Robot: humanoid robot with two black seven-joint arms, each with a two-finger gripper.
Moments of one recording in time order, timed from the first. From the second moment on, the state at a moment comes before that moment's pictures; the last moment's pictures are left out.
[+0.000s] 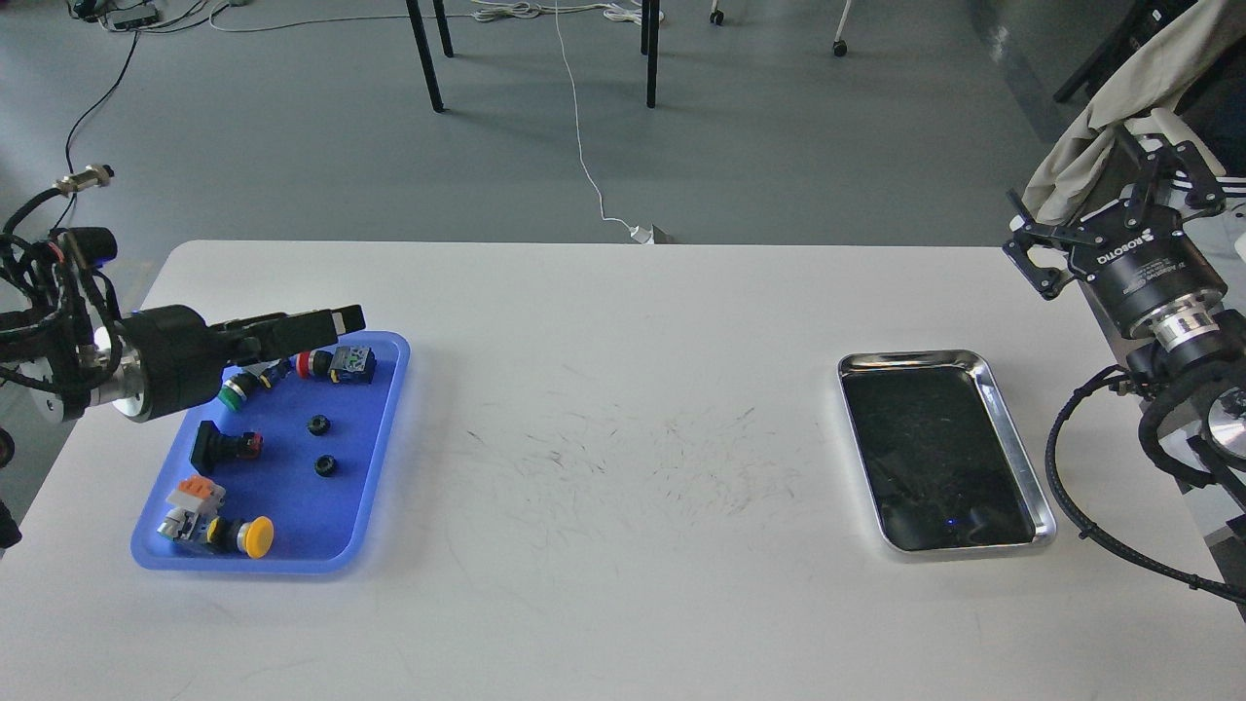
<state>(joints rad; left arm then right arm) -0.63 1.06 -0.49 -1.53 1.42 -0.25 -0.16 0.48 -0.58 1.01 0.93 0.24 0.49 0.10</state>
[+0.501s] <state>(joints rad) -0.62 0.85 -0.34 -1.38 1.89 -0.09 -0.13 0.47 -0.60 1.03 0.94 0.24 0.49 0.11</state>
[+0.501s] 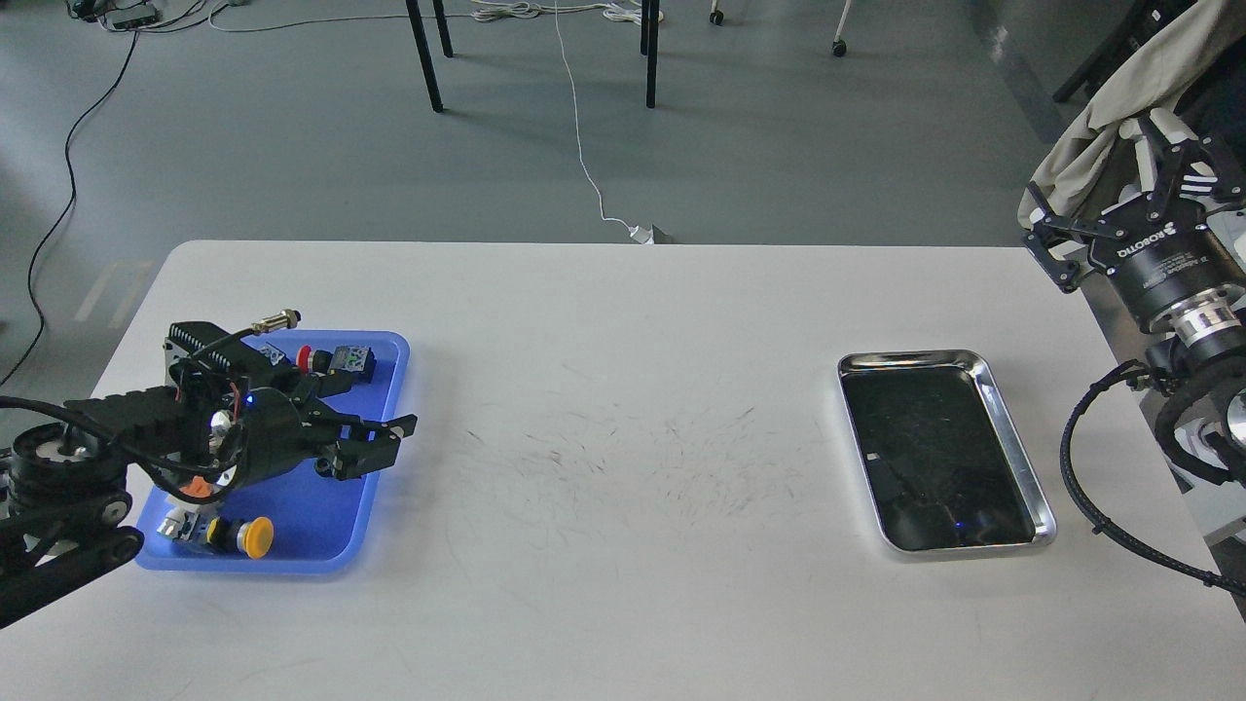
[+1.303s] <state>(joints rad) -0.60 0.79 -0.34 -1.08 1.91 -0.05 -0.22 0.46 -0.59 1.02 0.93 0.24 0.49 0.11</state>
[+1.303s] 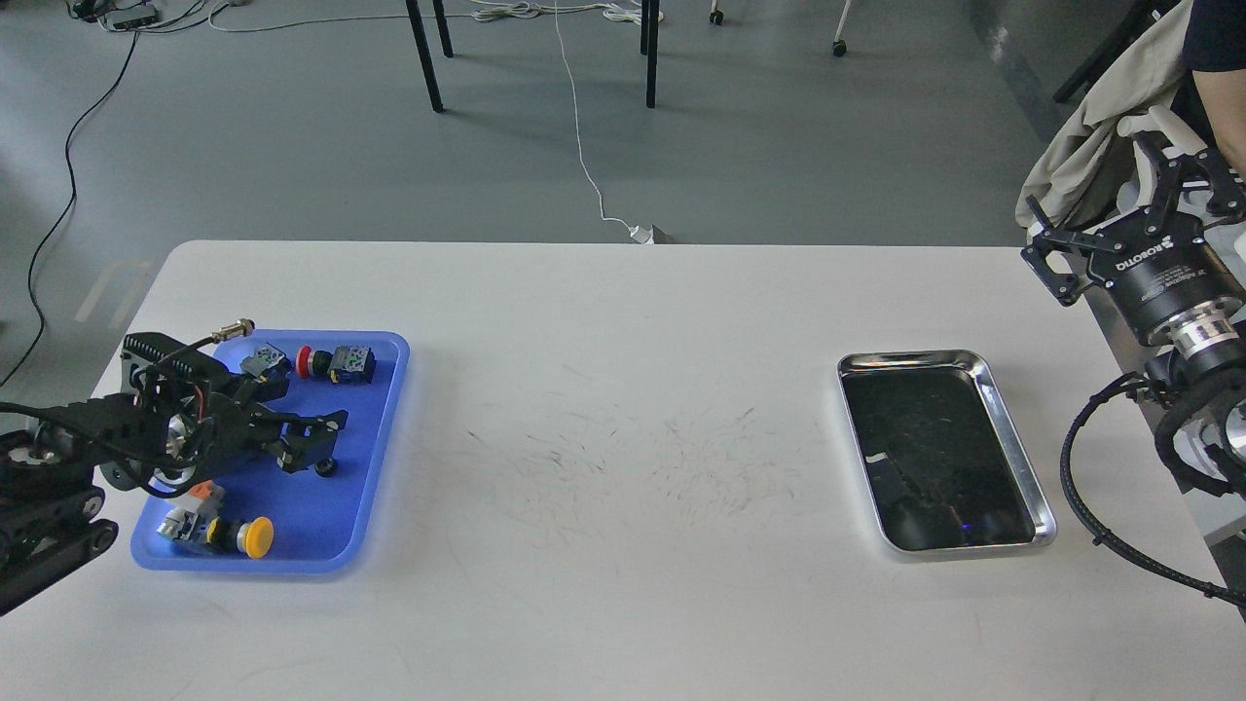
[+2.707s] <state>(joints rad) -0.64 0.83 -0.35 -1.05 1.93 -0.01 -0.23 0.46 -0.58 1.03 0.93 0.24 0.49 0.11</state>
